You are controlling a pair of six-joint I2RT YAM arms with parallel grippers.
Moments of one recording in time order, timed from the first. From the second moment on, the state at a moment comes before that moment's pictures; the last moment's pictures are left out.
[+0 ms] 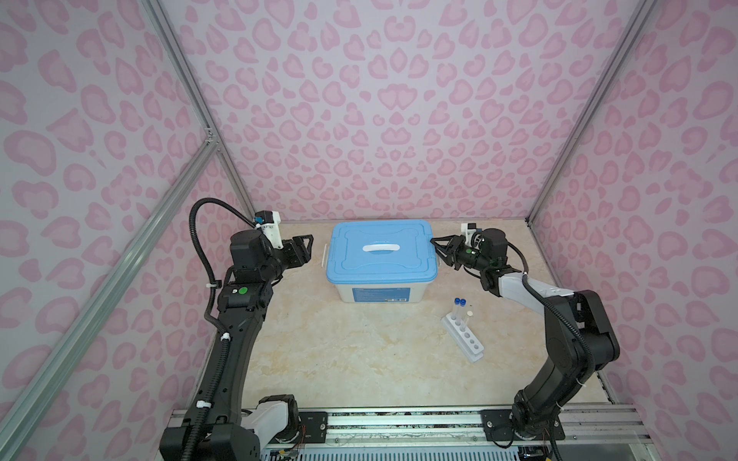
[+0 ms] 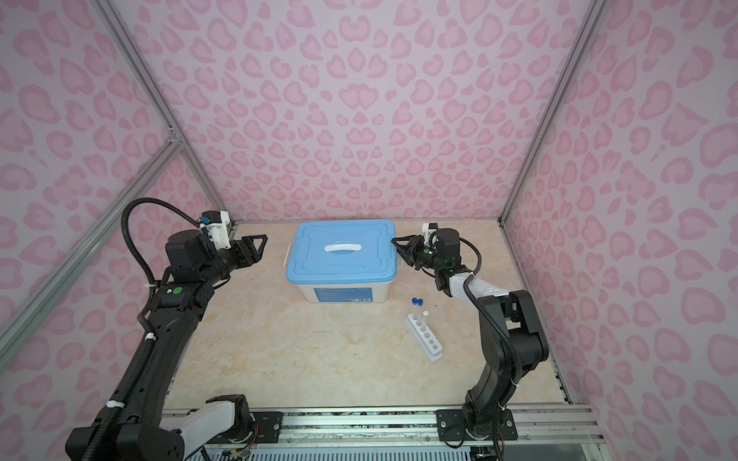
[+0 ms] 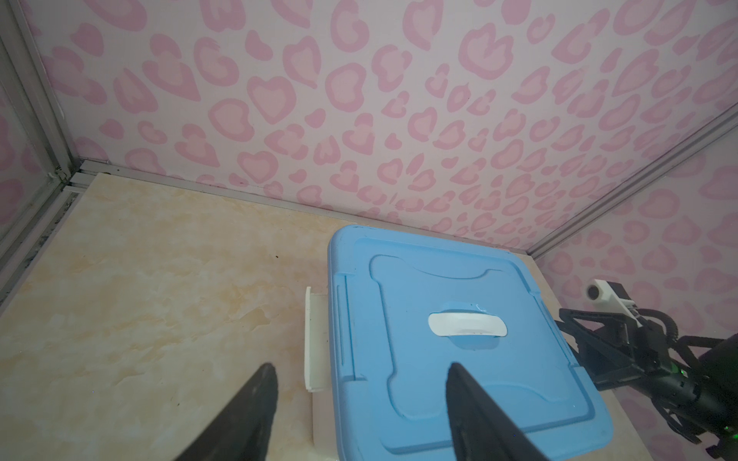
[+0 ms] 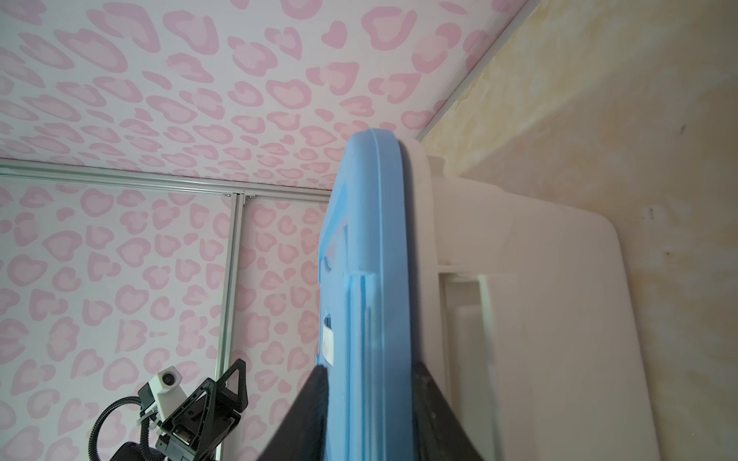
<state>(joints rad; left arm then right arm) 0.05 1.13 1.09 -0.32 0.37 -0.32 0.18 1.73 1.02 0.45 -0.69 1.23</state>
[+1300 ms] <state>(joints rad) -0.21 1.18 1.18 -0.37 0.22 -0.16 0.14 1.66 1.19 0.09 -0.70 0.92</state>
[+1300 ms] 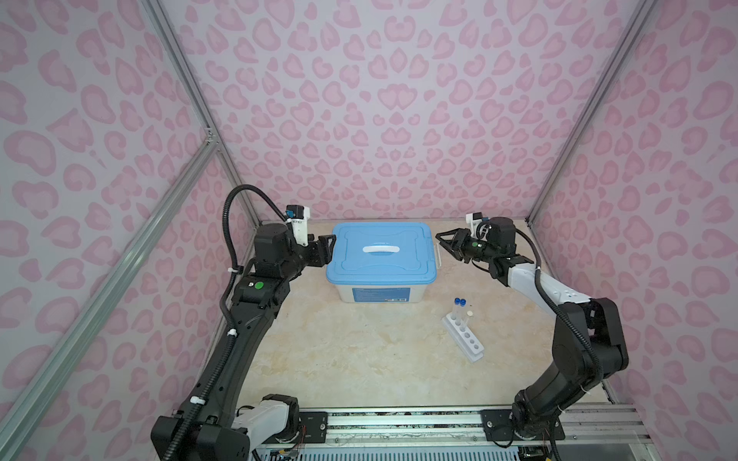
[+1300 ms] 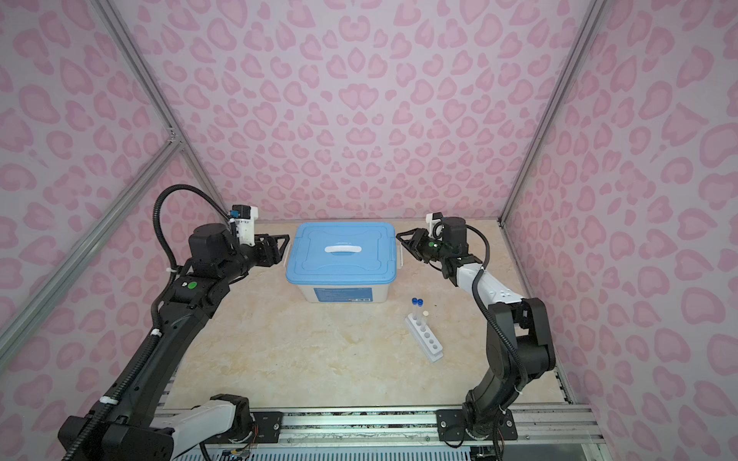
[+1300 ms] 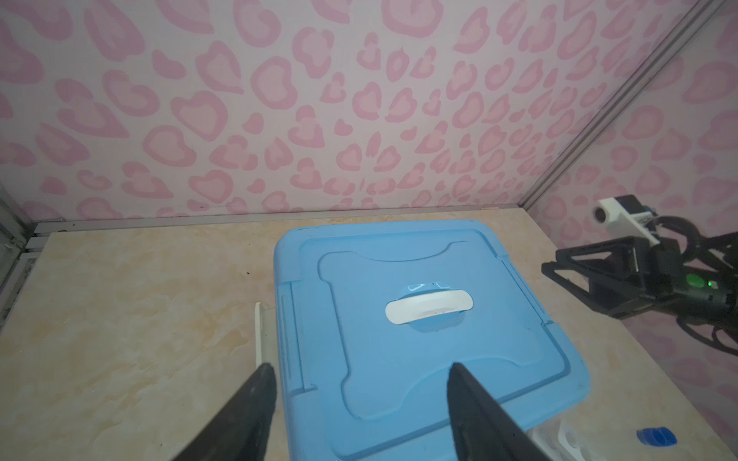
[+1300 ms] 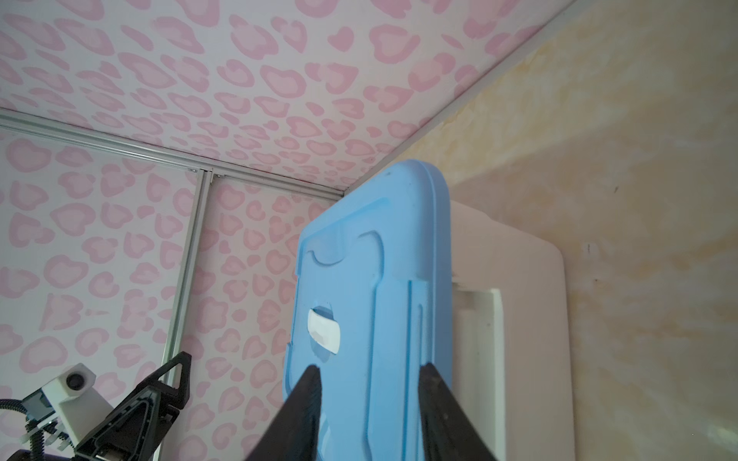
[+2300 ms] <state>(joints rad) -0.51 1.49 1.29 -0.34 0.05 -0.08 0.14 1.65 1.22 -0.25 -0.62 0.55</state>
